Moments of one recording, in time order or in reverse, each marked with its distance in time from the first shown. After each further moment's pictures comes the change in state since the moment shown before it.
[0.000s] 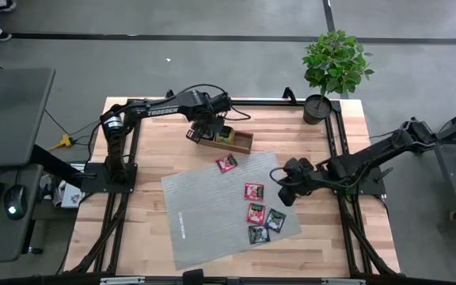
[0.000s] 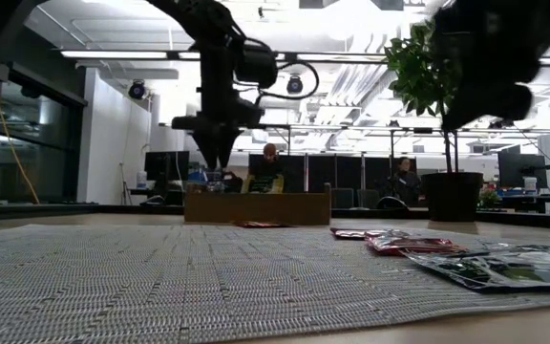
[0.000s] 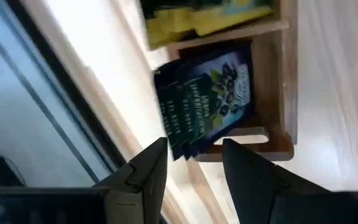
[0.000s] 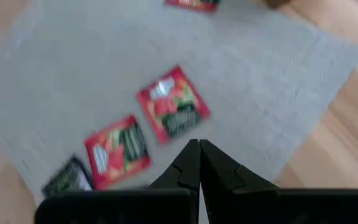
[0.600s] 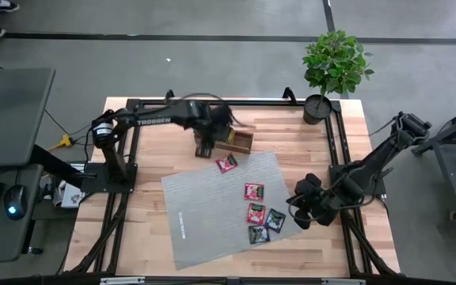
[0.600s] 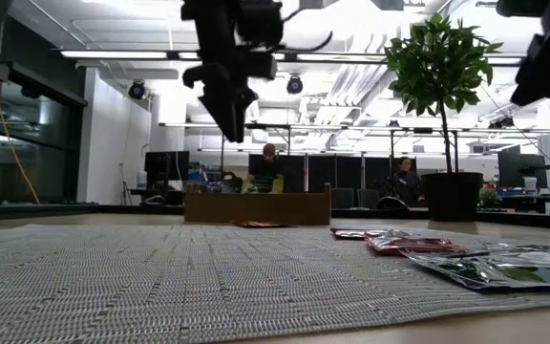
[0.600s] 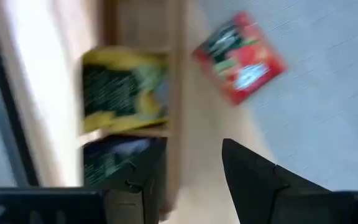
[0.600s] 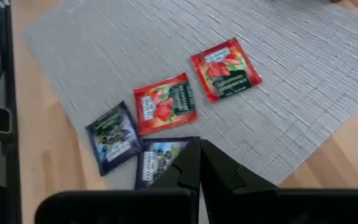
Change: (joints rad) left arm -0.160 -0.102 -0.001 0.006 0.245 -0.399; right arm 0.358 0.000 0.000 -0.035 0.177 0.115
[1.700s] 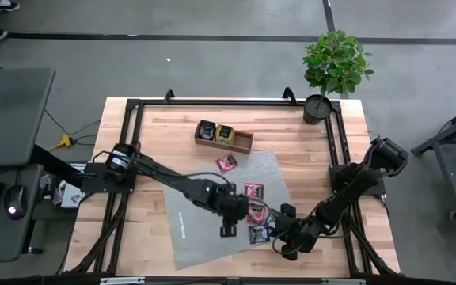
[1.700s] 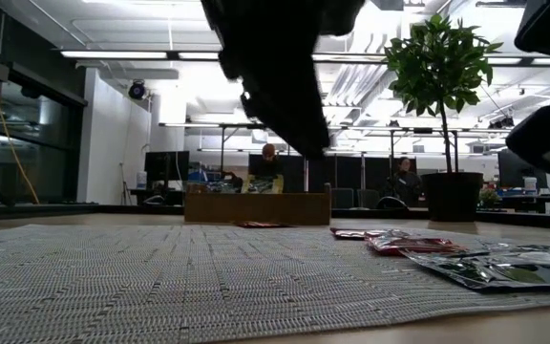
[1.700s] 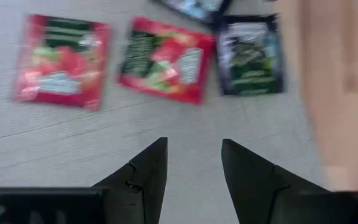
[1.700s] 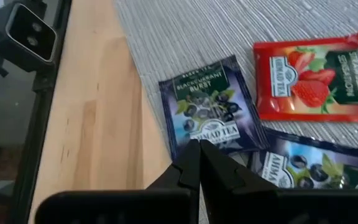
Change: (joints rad) left arm -0.607 0.225 0.001 0.450 -0.028 -0.840; right arm 0.067 0.525 -0.001 0.677 -0.118 -0.248
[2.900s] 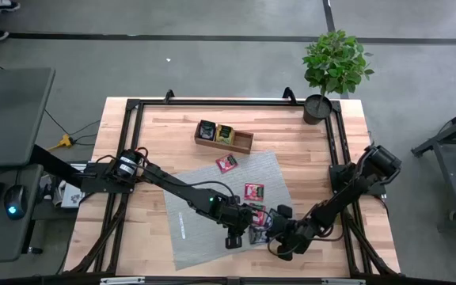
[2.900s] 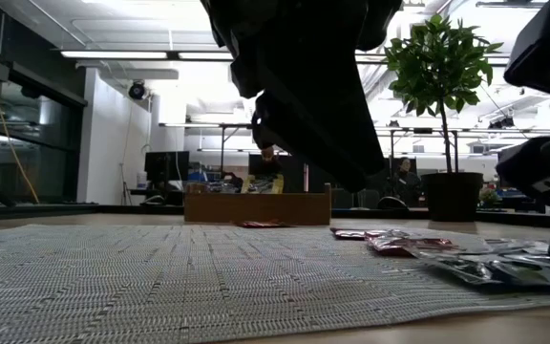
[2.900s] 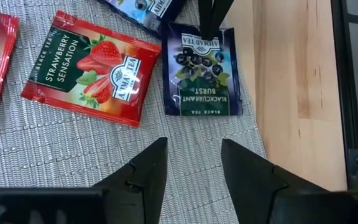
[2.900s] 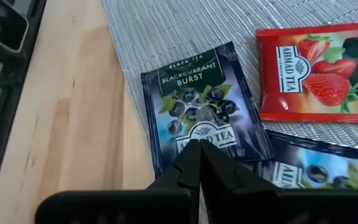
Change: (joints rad) left arm -0.039 0.082 -0.001 0.178 0.077 -0.115; right arm -0.015 0.119 0.002 0.093 0.009 -0.023
